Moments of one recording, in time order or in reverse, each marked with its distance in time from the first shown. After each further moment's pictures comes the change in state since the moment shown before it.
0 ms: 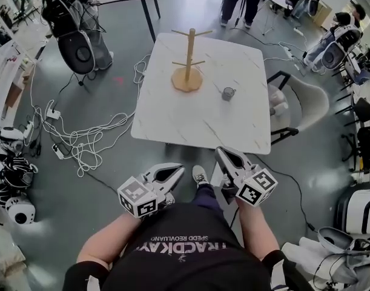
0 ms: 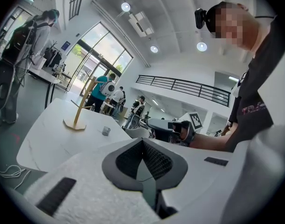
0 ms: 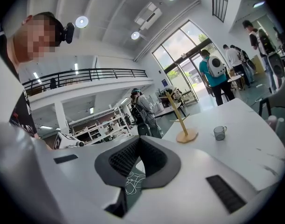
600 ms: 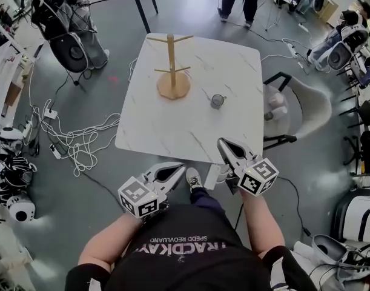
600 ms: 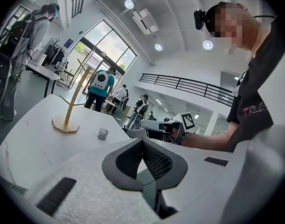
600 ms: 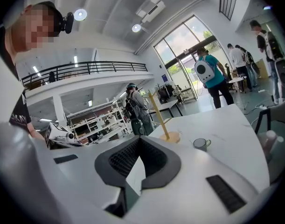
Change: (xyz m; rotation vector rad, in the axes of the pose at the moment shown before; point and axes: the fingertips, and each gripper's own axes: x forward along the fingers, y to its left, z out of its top) left arm 0.105 0.022 0.018 -0.033 0.014 0.036; right arm 0.009 -0.130 0.035 -0.038 0.089 -0.016
